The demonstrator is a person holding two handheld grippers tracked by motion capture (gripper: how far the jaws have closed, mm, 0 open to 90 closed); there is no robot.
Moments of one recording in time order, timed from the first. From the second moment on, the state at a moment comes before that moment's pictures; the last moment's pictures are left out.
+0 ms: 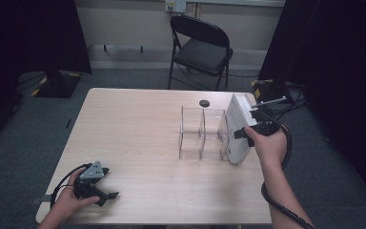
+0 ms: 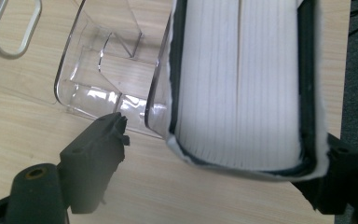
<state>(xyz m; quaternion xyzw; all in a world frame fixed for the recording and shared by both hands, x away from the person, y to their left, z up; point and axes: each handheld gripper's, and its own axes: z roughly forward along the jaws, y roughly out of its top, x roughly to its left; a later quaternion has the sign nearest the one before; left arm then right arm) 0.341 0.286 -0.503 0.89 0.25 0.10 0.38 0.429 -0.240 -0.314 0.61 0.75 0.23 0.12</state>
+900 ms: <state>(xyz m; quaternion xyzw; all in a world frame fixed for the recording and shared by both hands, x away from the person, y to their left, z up) 0.341 0.286 -0.504 0.89 0.25 0.10 0.38 0.410 -0.240 -0.332 0.58 0.76 0.25 0.13</state>
